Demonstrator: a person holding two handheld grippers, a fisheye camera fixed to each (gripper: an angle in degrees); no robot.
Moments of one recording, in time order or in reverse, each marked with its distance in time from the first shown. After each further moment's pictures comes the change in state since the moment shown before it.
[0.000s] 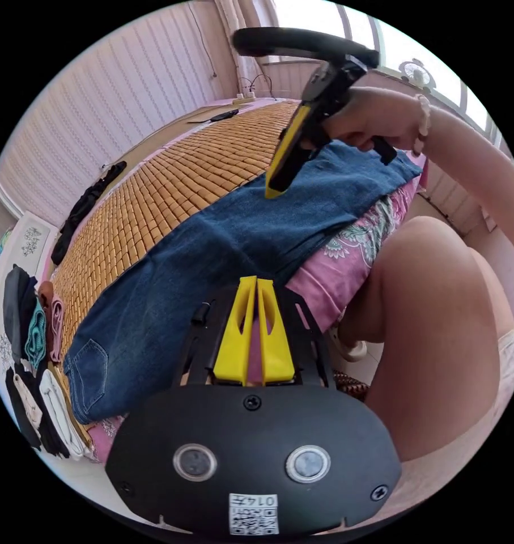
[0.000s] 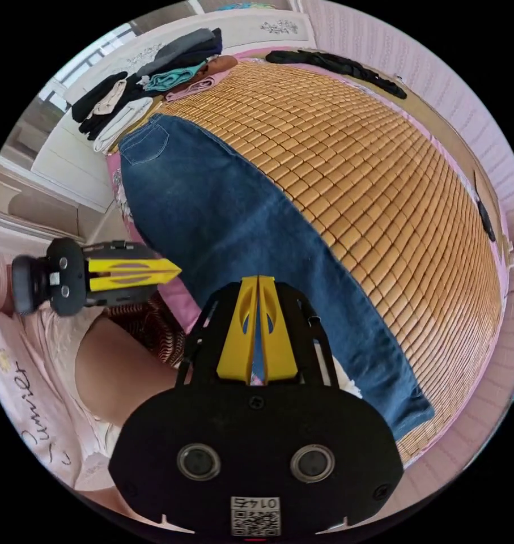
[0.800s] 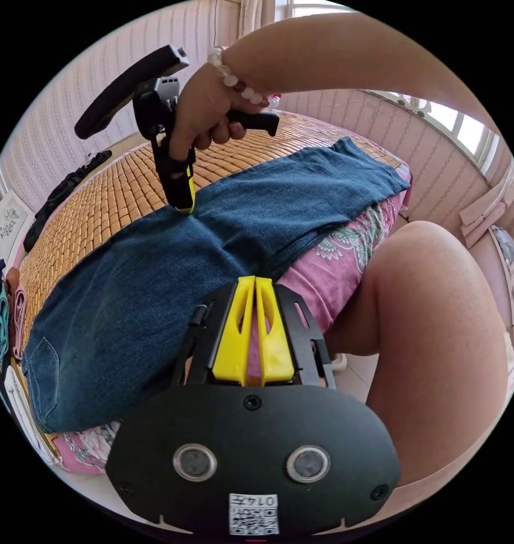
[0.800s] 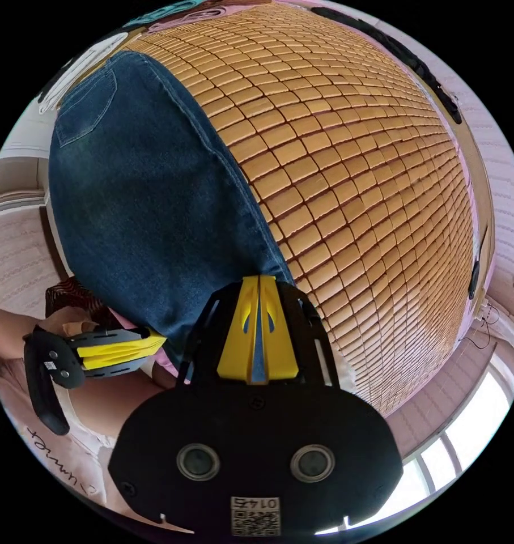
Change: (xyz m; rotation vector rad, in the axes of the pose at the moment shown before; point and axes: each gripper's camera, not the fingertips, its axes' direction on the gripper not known) left arm 0.011 -0.006 0.065 0.042 0.168 -0.032; right arm -0.010 -0.160 0.093 -0.384 0.130 -0.118
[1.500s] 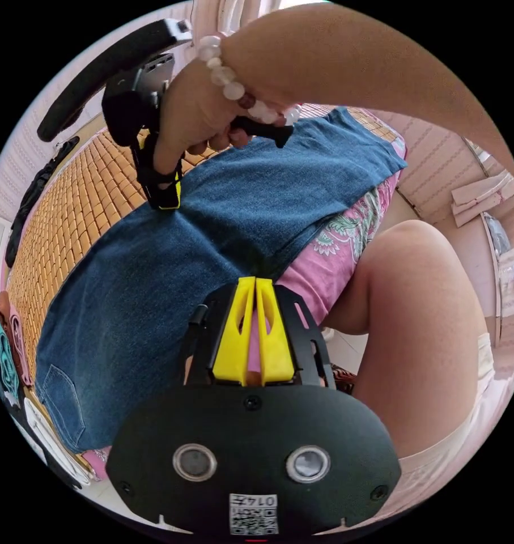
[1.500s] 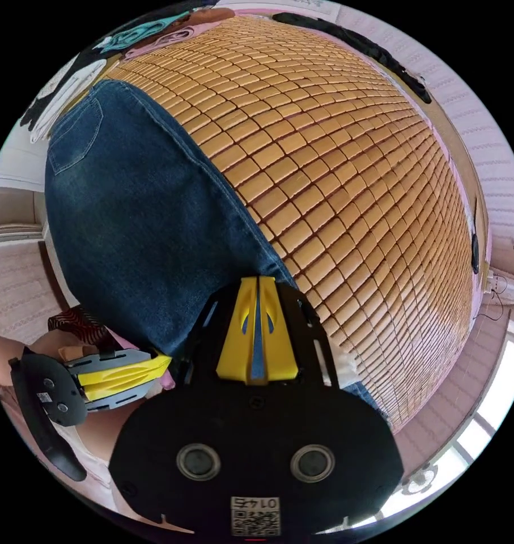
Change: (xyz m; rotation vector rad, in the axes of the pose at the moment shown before) left arm 0.033 -0.085 0.074 -0.224 0.092 0.038; right arm 0.003 0.115 0.118 0.223 -0.059 0.176
